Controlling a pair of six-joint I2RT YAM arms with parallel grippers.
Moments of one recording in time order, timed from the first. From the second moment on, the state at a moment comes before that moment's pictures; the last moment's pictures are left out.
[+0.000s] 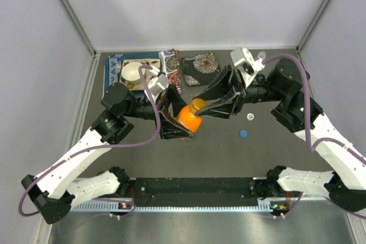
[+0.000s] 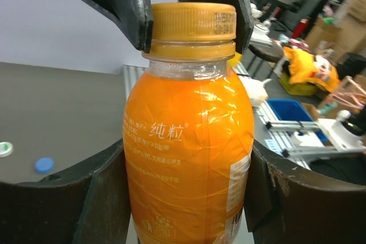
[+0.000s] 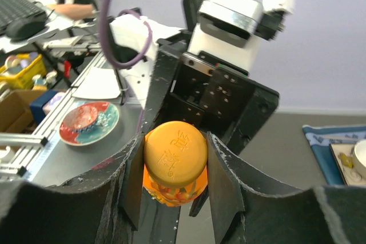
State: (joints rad) left arm -0.73 0.97 1.06 0.16 1.02 -0.52; right arm 0.81 1.09 1.44 -0.16 -0.87 0.22
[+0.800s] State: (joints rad) left arm -0.74 1.02 1.02 0.20 1.20 -0.61; right arm 0.76 1.10 1.41 -0.24 -1.17 -0.02
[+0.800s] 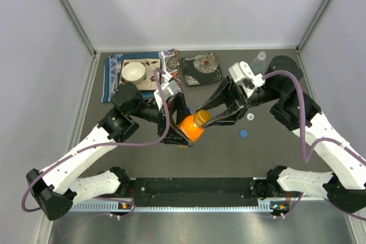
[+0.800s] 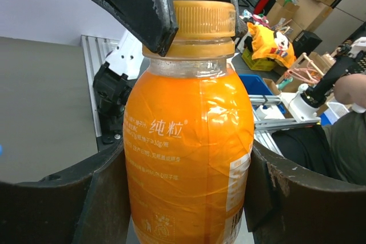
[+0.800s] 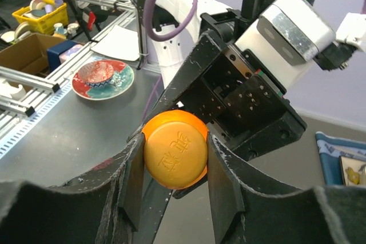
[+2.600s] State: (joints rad) left arm -1.08 1.00 1.08 -0.14 -0.31 0.04; right arm 0.87 1.24 1.61 -0.50 -0.03 0.59
